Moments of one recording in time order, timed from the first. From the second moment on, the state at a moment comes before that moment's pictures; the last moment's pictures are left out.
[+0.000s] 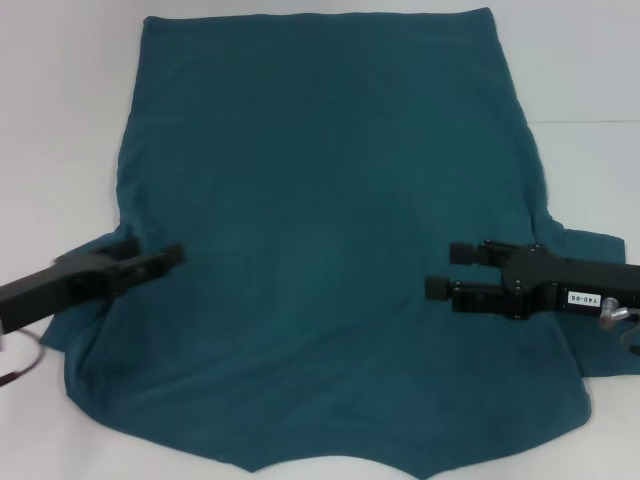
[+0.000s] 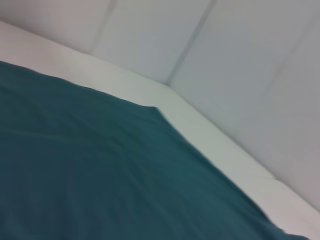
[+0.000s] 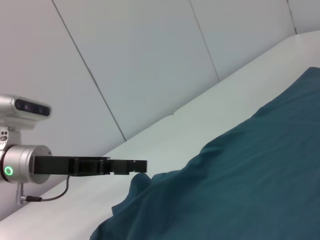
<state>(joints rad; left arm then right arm) -0.41 -2.14 0.48 0.72 1.98 1.39 -1.66 0.55 2.06 -0.66 -0.56 -1.98 -1.51 1.50</state>
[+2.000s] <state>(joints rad) -0.38 -2.15 0.49 0.76 2.10 1.13 -1.70 0.56 2.08 -0.66 -0.56 -1.97 -1.50 1.51</state>
